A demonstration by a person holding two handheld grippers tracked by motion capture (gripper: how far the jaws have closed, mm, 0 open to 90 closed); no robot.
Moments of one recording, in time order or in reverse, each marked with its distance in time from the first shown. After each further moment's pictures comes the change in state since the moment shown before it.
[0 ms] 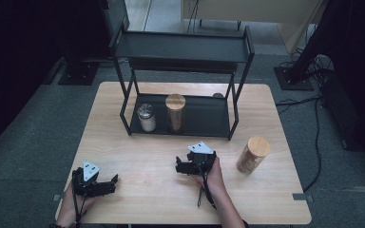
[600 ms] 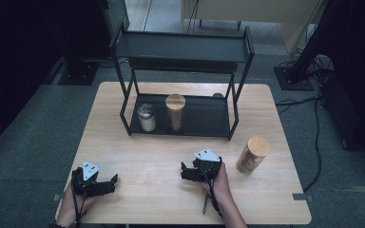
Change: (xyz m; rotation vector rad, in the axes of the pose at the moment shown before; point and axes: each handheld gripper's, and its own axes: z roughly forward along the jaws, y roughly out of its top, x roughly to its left) left arm 0.002 0.000 0.000 0.002 0.001 -0.015; right arm -0.008 -0.017 -0.022 -0.011 -0.009 -0.003
